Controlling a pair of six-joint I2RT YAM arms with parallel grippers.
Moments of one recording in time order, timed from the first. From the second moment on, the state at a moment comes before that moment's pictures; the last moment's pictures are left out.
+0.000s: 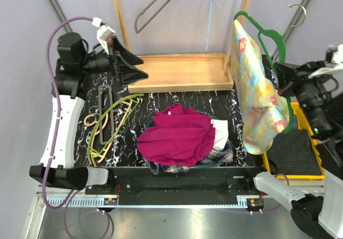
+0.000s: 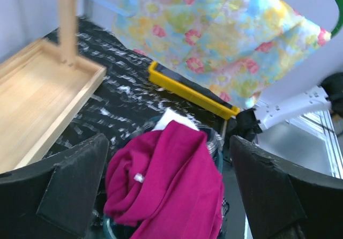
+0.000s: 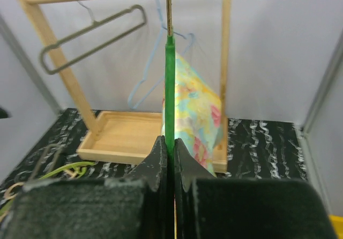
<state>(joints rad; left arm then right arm) -0.06 1.31 1.67 -0.48 1.22 -0.23 0.38 0.95 1.87 -0.80 0.19 0.09</state>
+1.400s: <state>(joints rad) -0.23 1.41 1.44 0.66 1.23 -1.14 0.38 1.04 2.17 -0.83 -0.39 0.40</state>
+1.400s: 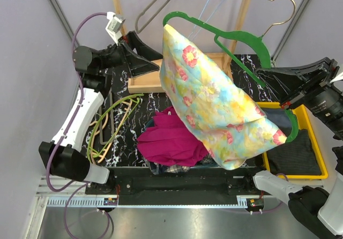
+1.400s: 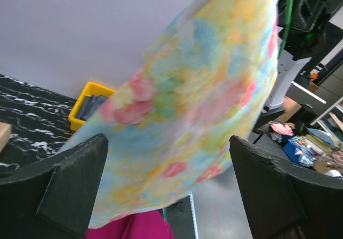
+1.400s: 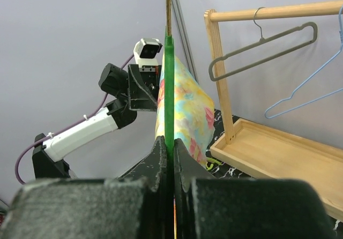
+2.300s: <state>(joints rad) -0.26 1.47 1.42 0.70 1.25 -1.18 0.38 1.07 2.20 -0.83 -0.39 0.40</state>
